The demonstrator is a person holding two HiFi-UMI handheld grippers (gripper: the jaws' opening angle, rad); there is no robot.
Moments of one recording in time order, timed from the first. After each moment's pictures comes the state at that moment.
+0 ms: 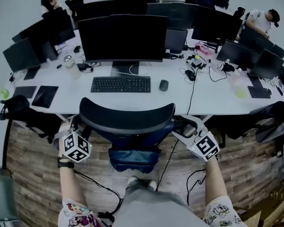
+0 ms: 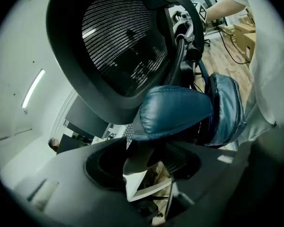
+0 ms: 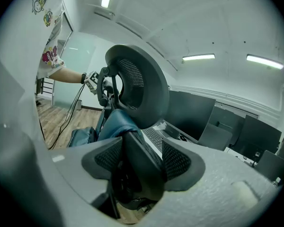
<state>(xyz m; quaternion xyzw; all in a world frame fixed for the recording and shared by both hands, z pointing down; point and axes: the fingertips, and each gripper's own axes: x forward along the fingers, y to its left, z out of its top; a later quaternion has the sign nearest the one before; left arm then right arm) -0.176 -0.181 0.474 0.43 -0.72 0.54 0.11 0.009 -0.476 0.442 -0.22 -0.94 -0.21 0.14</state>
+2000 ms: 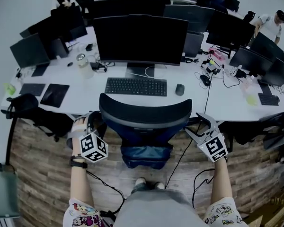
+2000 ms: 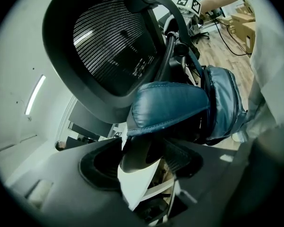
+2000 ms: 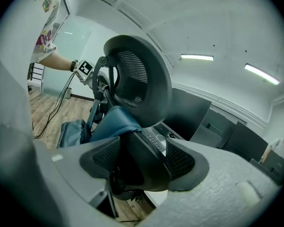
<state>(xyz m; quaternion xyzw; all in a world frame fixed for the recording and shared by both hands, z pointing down) -0.211 -0.175 0.476 0.41 -0.71 0.57 0.08 -0.041 -0.481 0.440 -0.15 -0.94 -0.26 0.16</state>
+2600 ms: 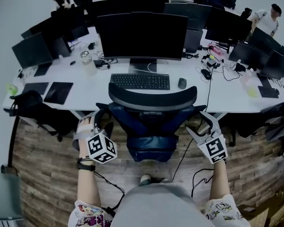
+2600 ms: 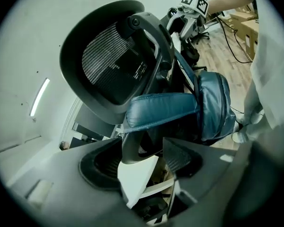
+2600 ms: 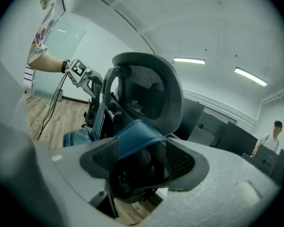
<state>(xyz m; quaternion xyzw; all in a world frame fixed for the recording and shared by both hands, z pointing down) -0.172 -0.164 0.464 0.40 -0.72 0.56 0.06 -0.008 -0.439 0.433 -0.10 -0.95 -0.25 0.14</state>
